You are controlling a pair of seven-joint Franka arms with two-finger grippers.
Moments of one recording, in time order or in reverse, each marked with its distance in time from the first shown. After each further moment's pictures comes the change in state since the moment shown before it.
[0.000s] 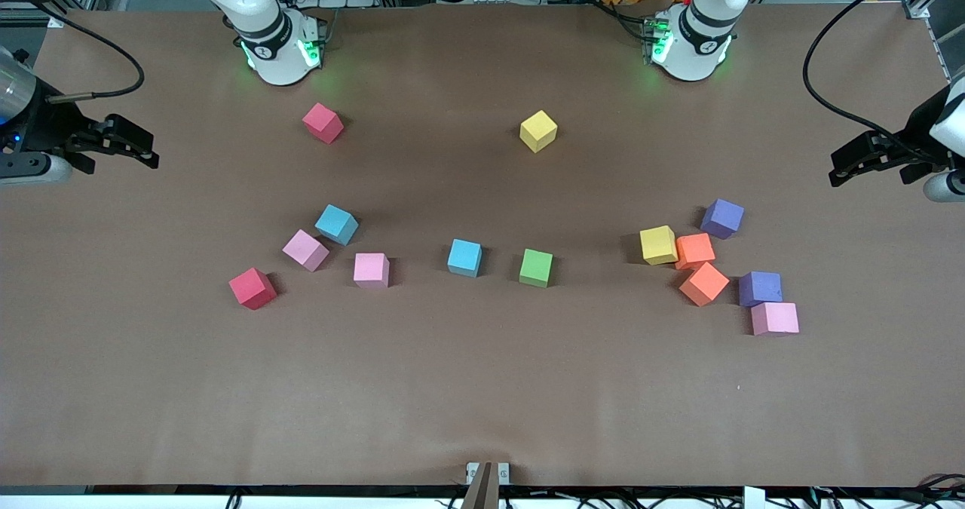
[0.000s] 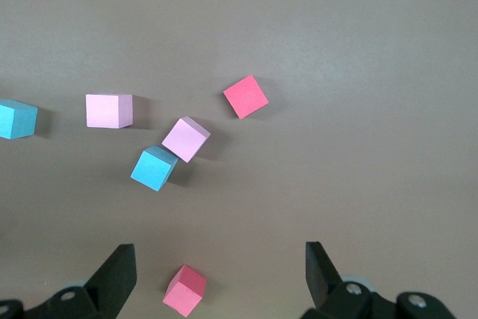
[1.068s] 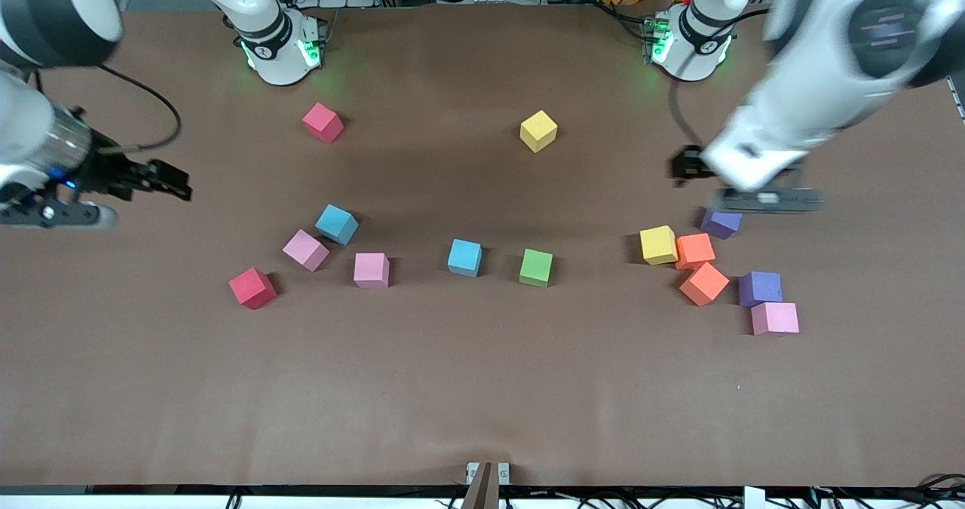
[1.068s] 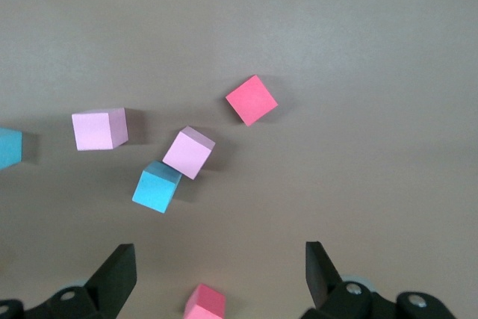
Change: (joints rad) left arm -0.068 0.034 -0.297 -0.237 -0.021 0.165 -0.239; right arm 0.037 0.126 0.010 -0.017 0.000 0.094 0.157
